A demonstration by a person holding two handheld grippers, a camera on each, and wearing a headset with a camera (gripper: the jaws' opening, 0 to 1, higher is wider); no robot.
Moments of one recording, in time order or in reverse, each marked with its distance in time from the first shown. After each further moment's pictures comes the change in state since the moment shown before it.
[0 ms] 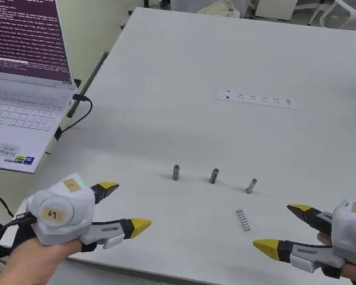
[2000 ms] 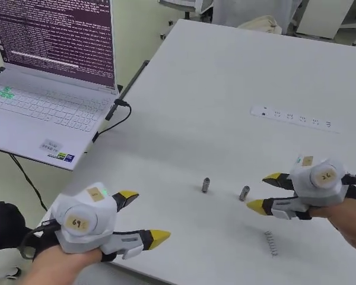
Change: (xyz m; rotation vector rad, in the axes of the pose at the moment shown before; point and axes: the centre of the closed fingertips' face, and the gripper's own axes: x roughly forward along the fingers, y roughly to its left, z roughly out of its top) left arm -0.025 0.012 -0.011 -0.058 -0.018 0.076; right arm 0.117 -0.023 0.070 -0.342 0.142 0.141
